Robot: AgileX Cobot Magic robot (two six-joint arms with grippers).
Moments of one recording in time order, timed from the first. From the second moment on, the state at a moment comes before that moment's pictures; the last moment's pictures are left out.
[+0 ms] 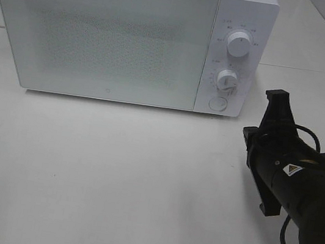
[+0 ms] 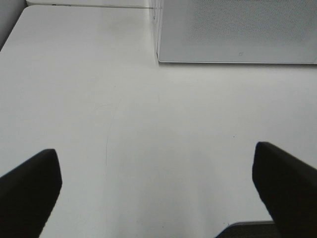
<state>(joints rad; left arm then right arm) -0.02 -0.01 -0.52 -0.07 1.08 -0.01 0.82 1.66 -0.37 0.88 -1.00 1.09</state>
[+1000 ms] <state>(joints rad) -0.02 -0.01 -0.52 -0.07 1.08 -0.01 0.67 1.87 -0.57 0.70 -0.95 1.21</state>
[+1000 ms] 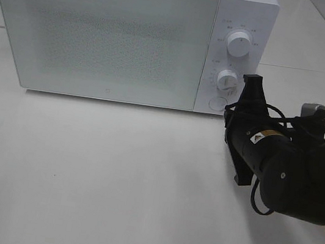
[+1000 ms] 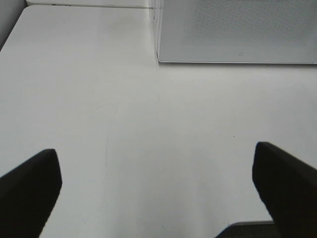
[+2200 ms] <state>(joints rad) -0.02 -0.01 -0.52 -0.07 1.08 -0.01 0.53 2.07 -0.81 0.59 -0.86 1.26</state>
